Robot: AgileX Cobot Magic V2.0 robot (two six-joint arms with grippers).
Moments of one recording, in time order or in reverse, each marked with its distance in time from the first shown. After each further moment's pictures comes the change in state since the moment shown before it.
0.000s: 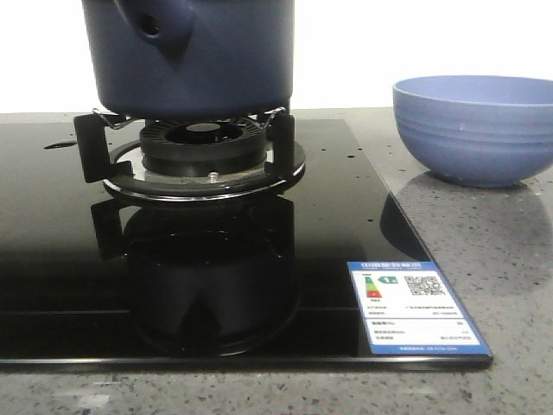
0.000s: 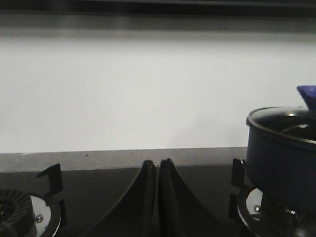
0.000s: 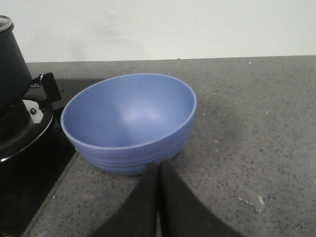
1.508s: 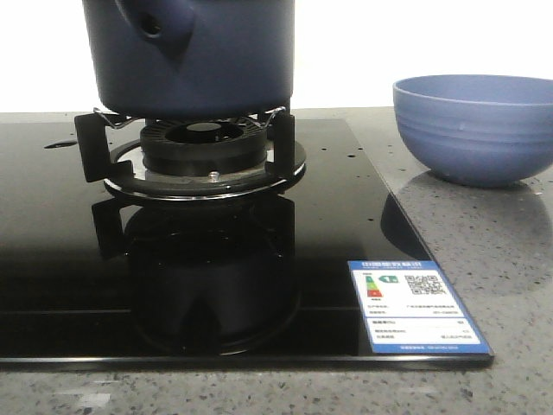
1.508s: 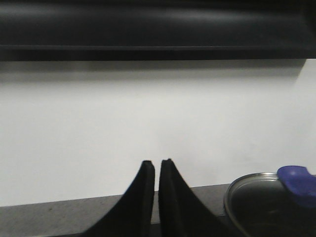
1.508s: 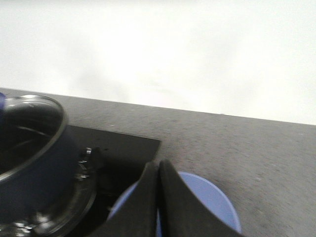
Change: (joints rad) left arm -0.065 0.457 -0.479 -0.403 0.059 0.390; right arm 0.000 0.466 -0.586 -0.033 0.202 0.040
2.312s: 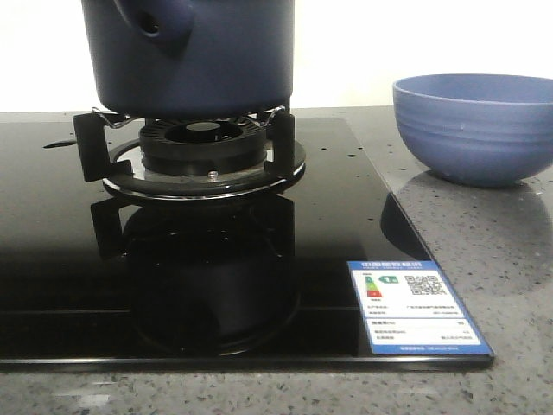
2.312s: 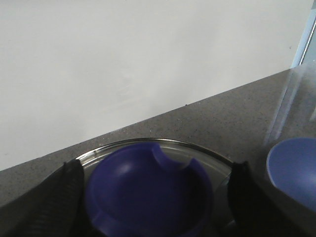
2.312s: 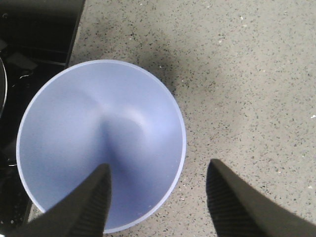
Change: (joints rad) left arm -0.439 0.683 -0.339 -0.007 -0.077 0.000; right arm 0.001 0.504 -0.520 -0.511 0.636 0.445
